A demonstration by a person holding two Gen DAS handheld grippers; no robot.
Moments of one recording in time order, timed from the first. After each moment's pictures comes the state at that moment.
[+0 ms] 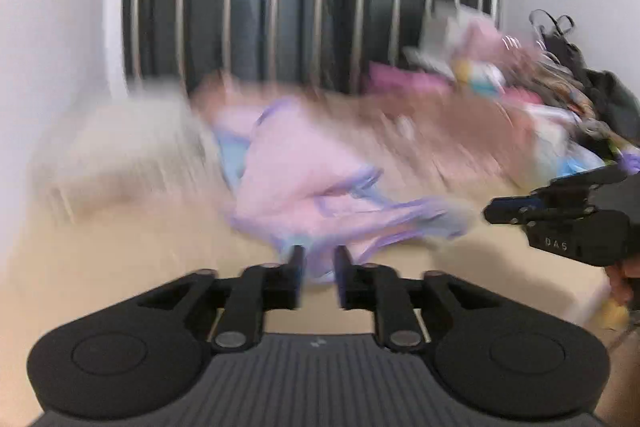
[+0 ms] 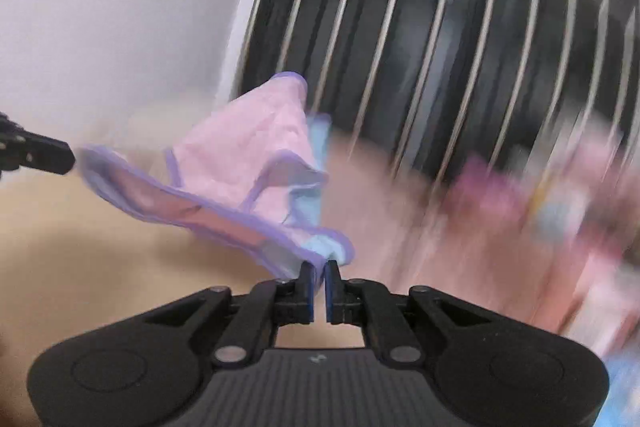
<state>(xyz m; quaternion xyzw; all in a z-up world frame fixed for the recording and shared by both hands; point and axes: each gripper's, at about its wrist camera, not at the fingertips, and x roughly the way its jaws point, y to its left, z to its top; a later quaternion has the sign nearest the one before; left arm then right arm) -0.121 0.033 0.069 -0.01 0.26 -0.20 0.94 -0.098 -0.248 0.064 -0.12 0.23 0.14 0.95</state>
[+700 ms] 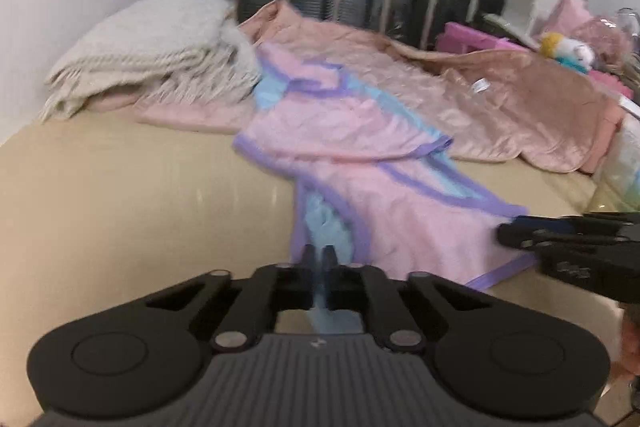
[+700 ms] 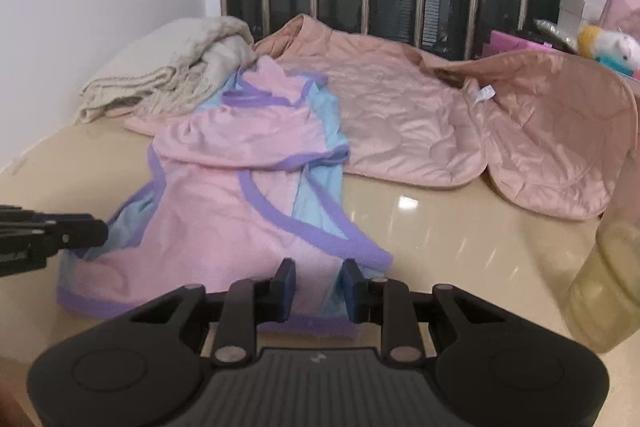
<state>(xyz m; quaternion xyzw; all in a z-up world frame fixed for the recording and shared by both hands) -0.047 -0.011 0.008 -0.04 0.32 -0.07 0.94 -0.026 -0.245 0.002 -0.03 0.32 0.12 0.94</state>
